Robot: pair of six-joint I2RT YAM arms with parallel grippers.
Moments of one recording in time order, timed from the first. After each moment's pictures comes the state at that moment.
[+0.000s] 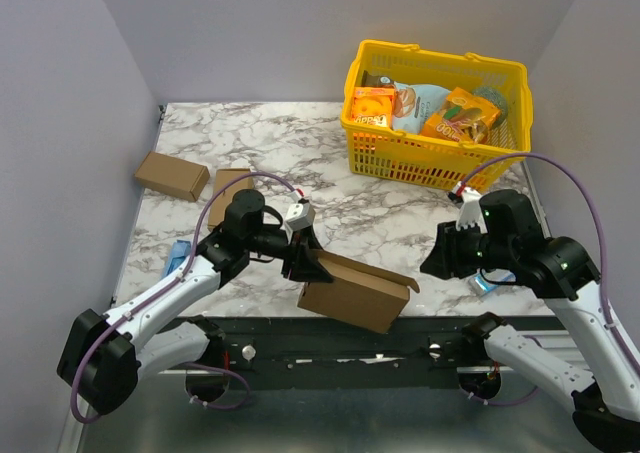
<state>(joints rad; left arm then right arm) -0.61 1.03 0.62 0.15 1.16 -0.17 0.51 0.78 1.11 -1.16 -0.28 0.32</state>
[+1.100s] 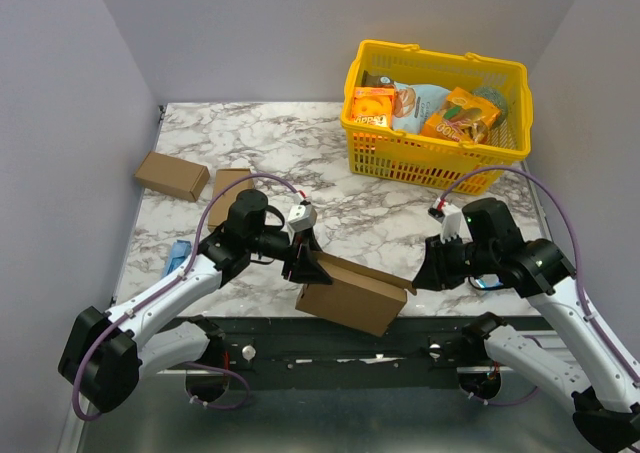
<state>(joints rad) -0.61 1.05 0.62 0.09 1.15 -0.14 0.51 0.77 0.95 -1.09 -0.44 0.25</state>
